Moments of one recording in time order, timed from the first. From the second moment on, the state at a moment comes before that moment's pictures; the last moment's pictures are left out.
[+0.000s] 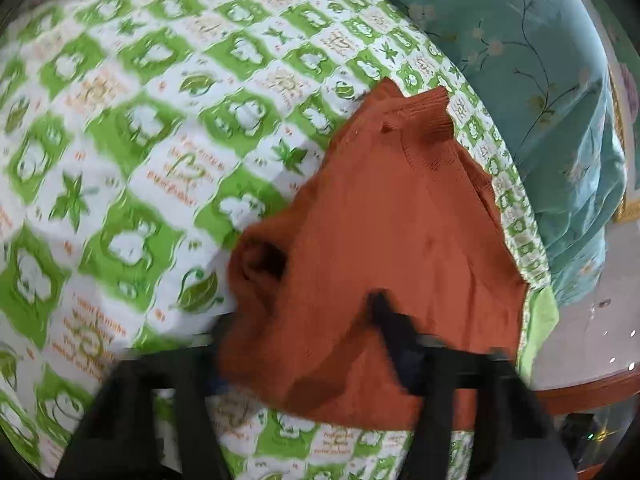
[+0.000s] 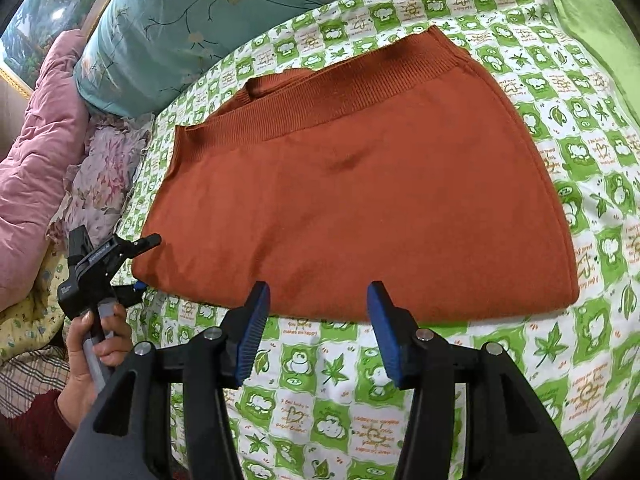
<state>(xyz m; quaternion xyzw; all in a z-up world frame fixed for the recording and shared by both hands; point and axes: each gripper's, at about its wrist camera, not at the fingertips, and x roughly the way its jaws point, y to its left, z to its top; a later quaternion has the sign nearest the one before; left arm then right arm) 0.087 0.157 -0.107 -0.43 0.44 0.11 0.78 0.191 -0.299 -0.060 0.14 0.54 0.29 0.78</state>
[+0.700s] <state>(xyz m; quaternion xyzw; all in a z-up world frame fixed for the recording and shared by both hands) 0.159 -0.079 -0.058 -0.10 0.50 -0.08 0.86 0.300 -0.308 -0.068 0.22 0.55 0.33 0.73</state>
